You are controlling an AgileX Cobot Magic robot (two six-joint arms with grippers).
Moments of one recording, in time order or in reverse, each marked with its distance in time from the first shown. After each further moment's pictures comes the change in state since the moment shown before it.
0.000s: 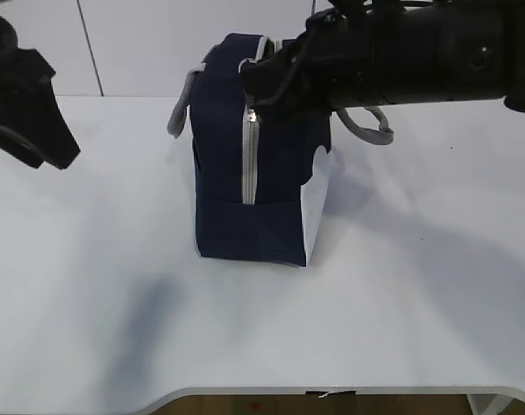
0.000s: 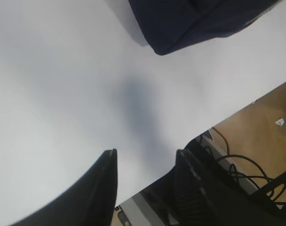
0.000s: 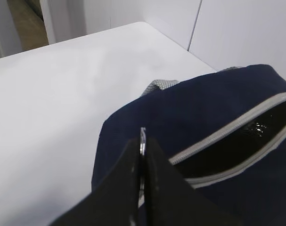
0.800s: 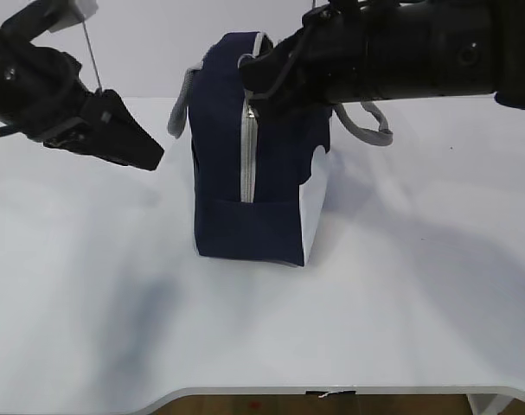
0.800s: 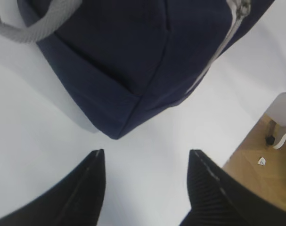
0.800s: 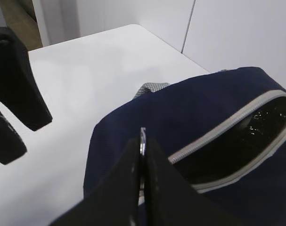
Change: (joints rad) left arm -0.001 0.031 0.215 -0.411 -0.368 0.503; right arm 0.000 0.019 -0.026 -0.002 0.020 0.004
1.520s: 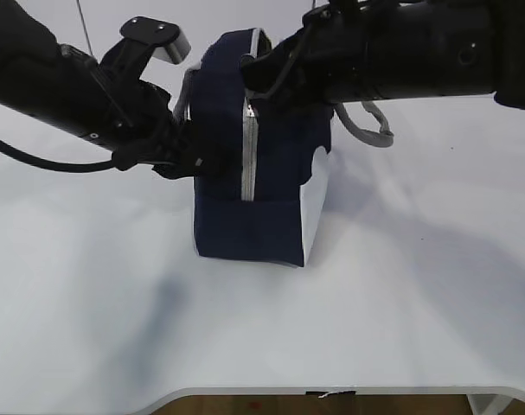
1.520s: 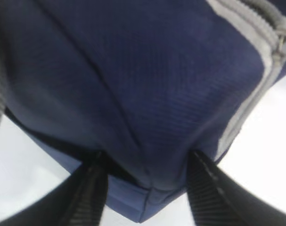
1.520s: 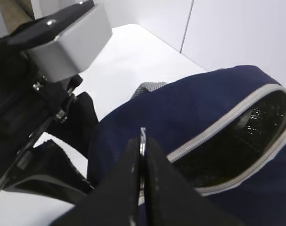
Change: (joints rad) left arm -0.187 0.147 0.001 -0.049 -0.362 0.199; right arm 0.000 0.002 -0.002 0.000 0.004 0.000
